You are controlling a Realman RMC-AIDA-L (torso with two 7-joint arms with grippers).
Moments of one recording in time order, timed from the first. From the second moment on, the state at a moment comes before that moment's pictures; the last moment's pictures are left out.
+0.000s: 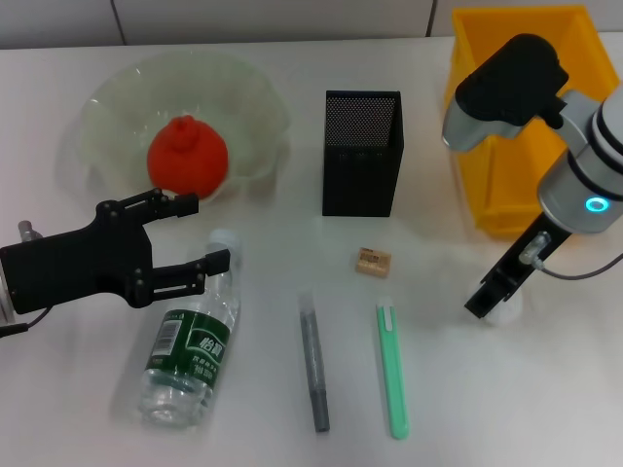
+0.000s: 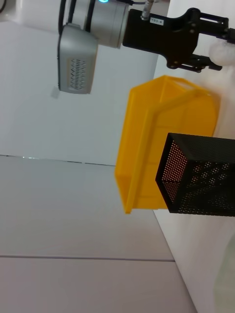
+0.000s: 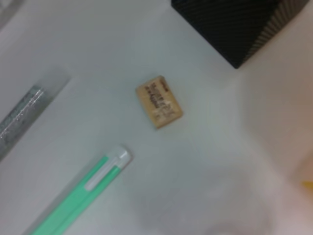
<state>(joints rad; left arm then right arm) -0.33 -2.07 0.82 0.68 1.79 1.60 -1.14 0.71 2.09 -1.52 -1.17 -2.68 -1.60 2.68</state>
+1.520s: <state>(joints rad) -0.22 -2.07 1.01 1.24 1.86 1.59 -1.73 0.35 2.09 -1.12 -1.59 -2.14 -1.40 2.15</state>
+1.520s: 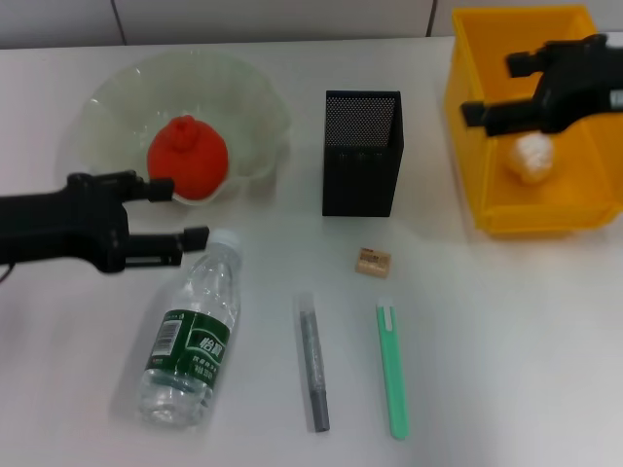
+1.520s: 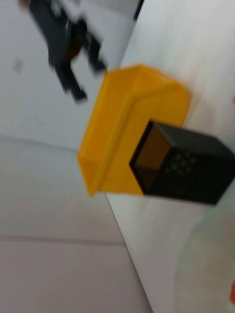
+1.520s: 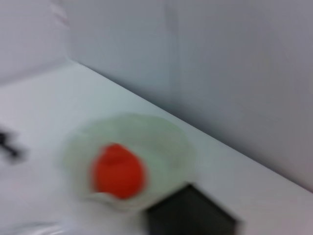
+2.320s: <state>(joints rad) -0.15 -2.08 1.67 1.80 2.52 1.28 -2.77 0.14 2.09 -1.19 -0.93 -1.64 -1.53 1.20</state>
